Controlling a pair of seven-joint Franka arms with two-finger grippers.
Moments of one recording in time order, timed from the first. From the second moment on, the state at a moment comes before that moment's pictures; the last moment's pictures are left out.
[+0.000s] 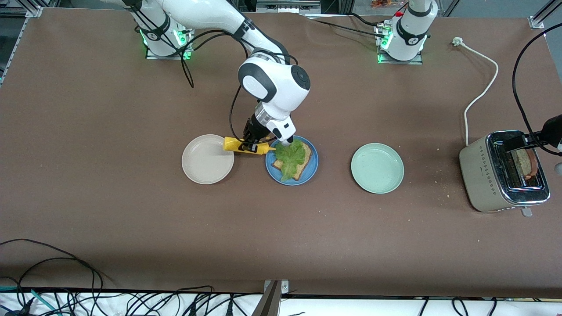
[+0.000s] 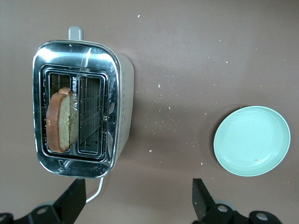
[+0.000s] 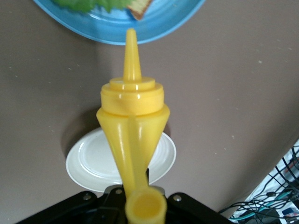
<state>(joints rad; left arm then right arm) 0.15 0.26 0.01 -1.49 0.04 1.63 -0.04 0.67 0.71 0.23 -1.38 -0.71 1.73 -0.48</state>
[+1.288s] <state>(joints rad) 0.28 0.31 0.02 -1.49 0.14 1.69 -0.03 -0.05 0.54 0.21 -1.43 0.34 1.72 -1.38</state>
